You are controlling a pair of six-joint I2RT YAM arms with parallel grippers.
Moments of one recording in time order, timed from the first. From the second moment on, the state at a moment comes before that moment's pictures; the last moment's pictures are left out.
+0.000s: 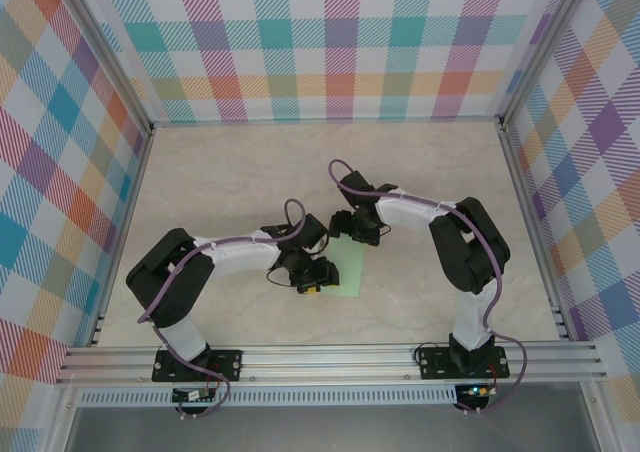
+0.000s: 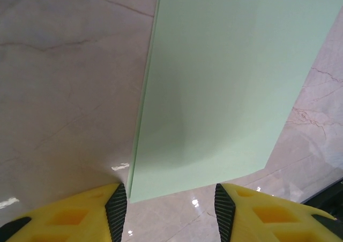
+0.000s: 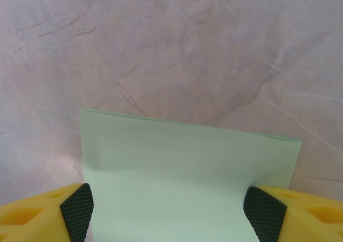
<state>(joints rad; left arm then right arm) -0.82 1.71 0.93 -0.45 0.40 -0.91 0.62 1.93 1.25 -0.60 -0.11 0.75</state>
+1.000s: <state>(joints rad) -0.84 1.71 0.98 -0.48 0.38 -0.88 0.62 1.93 1.24 -0.60 -0.11 0.75</state>
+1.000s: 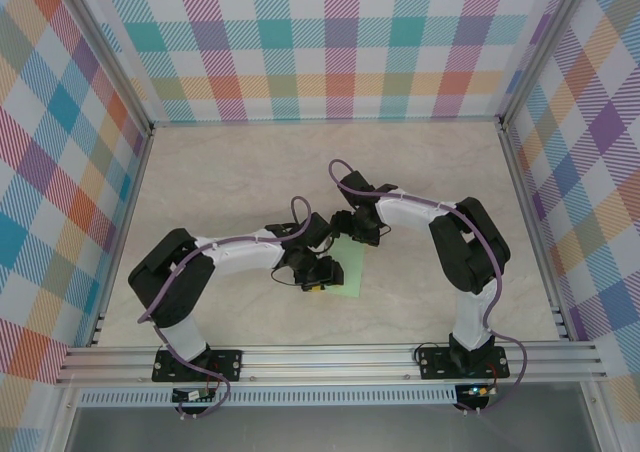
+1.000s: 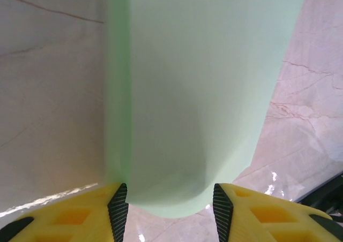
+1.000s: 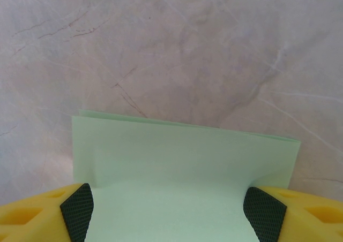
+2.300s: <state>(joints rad) -0.74 1.67 0.81 -0.16 0.55 -0.89 0.62 1.93 1.24 -0.60 -0.13 0.75</state>
